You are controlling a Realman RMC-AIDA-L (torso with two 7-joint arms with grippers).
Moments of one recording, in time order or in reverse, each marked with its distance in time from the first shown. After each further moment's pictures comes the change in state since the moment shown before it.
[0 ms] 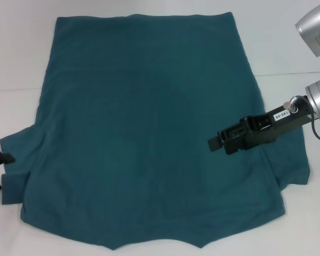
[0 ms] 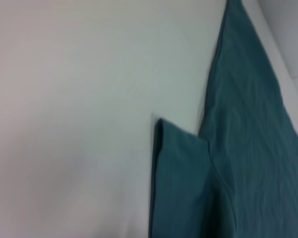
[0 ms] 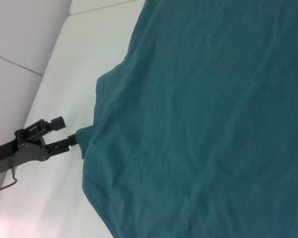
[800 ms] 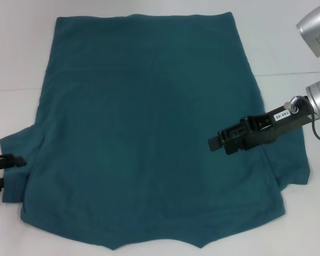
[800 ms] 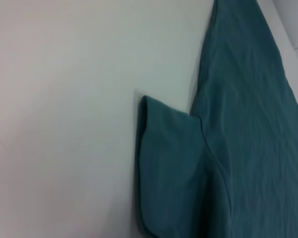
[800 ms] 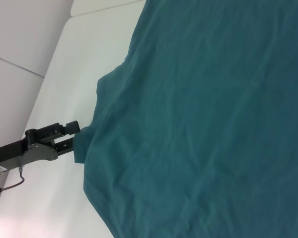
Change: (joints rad) left arm -0.055 0.016 0.021 -0.053 0.043 -0.010 -0.001; right arm -0.004 0.000 0.003 0.002 0.004 0.000 -0.002
